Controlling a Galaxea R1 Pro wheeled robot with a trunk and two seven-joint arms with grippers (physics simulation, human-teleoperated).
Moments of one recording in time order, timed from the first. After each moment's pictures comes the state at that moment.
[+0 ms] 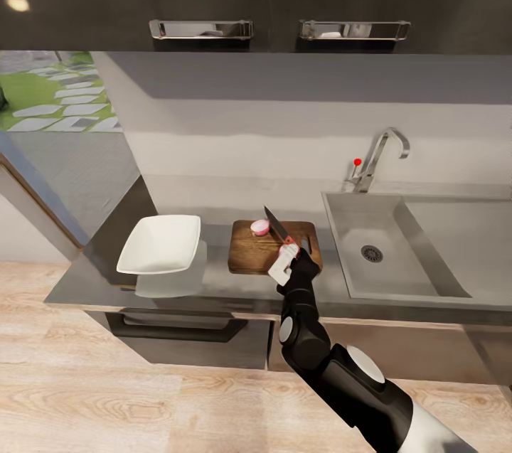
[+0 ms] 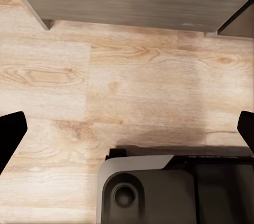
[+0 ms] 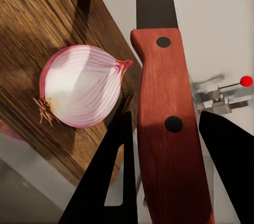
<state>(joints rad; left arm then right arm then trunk) 0.22 0.04 0.03 -1.04 0.06 -0.11 -0.07 -0.61 -0.07 0.83 -1.51 0.53 0.98 -0.26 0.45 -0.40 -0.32</state>
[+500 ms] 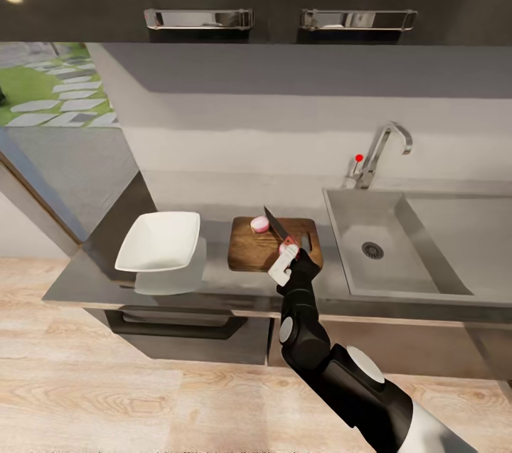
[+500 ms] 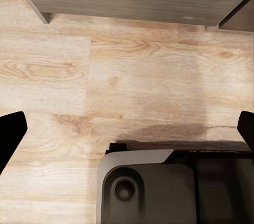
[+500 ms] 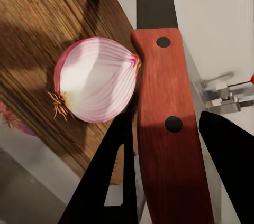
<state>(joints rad) 0.22 0.04 0.03 -1.04 0.06 -0.11 -0.07 -0.61 -0.07 0.84 -1.51 0.53 0.98 -0.26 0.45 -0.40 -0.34</state>
